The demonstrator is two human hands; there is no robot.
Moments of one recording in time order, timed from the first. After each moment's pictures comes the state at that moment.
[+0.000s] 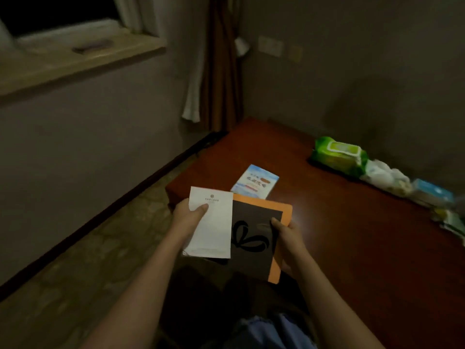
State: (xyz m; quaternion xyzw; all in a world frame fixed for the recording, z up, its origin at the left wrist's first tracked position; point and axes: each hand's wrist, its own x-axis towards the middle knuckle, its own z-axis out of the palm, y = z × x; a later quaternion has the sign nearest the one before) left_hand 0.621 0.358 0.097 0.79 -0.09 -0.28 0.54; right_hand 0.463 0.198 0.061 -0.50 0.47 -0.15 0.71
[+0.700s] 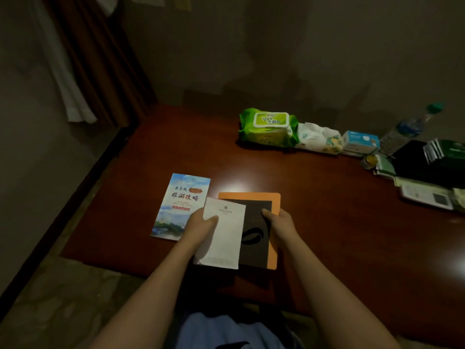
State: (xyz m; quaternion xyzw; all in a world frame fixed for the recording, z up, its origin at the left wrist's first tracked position) left_hand 0.604 0.127 0.023 0.78 -0.22 -0.46 0.35; right_hand 0.436 0.032 0.008 -0.40 0.62 -0.19 0.64
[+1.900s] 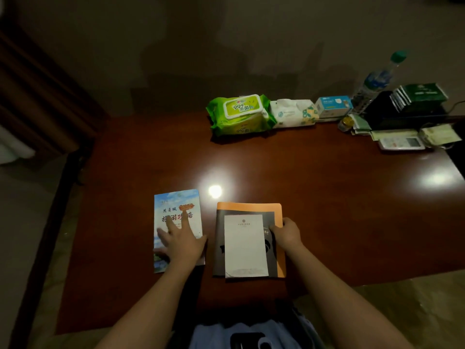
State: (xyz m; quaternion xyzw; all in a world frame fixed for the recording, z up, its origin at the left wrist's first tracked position) left_hand 0.672 0.108 -0.043 0.86 -0.41 -0.30 -0.03; right_hand 0.440 0.049 -0.049 -0.42 0.78 -0.10 0.45
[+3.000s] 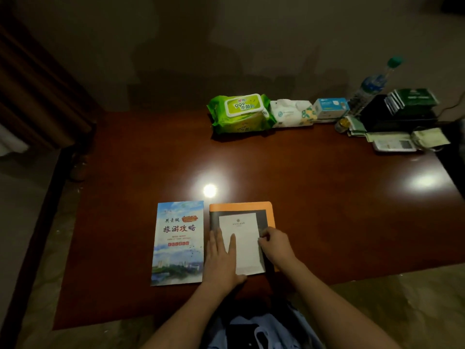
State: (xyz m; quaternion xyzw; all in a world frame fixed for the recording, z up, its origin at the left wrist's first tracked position) left_hand 0.603 0.154 -0.045 0.67 -0.66 -0.31 -0.14; right_hand 0.459 0.089 -0.035 -0.57 0.71 -0.02 0.42
